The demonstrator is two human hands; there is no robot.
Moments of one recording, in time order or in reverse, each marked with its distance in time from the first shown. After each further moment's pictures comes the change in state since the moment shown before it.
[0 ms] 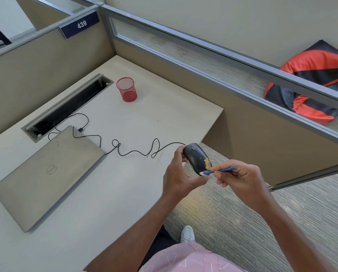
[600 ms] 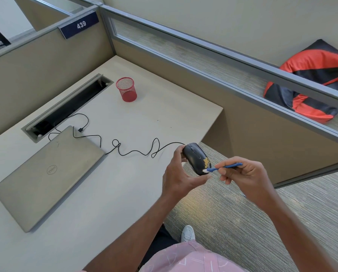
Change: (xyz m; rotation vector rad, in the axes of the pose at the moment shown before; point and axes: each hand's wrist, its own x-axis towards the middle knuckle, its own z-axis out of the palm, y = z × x) left_hand -0.001 -0.003 -0.003 -0.016 -0.002 0.010; right_hand 0.001 -0.003 -0.007 0.171 0.011 0.091
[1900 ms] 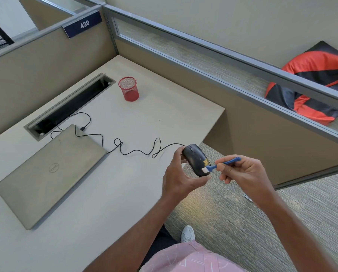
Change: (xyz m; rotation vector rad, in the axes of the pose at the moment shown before) left_hand -0.006 -0.005 -0.002 -0.011 0.021 -0.020; right_hand 0.004 -0.009 0.009 0.020 0.035 0.118
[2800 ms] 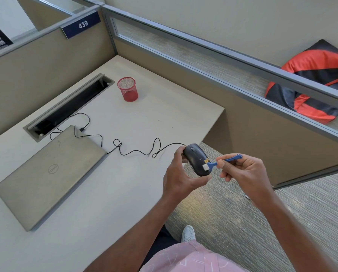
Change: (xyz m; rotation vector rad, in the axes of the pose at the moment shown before) left_hand 0.002 0.004 0.003 0.013 -0.006 -0.002; right_hand 0.002 -0.001 0.002 -0.010 0.102 -0.012
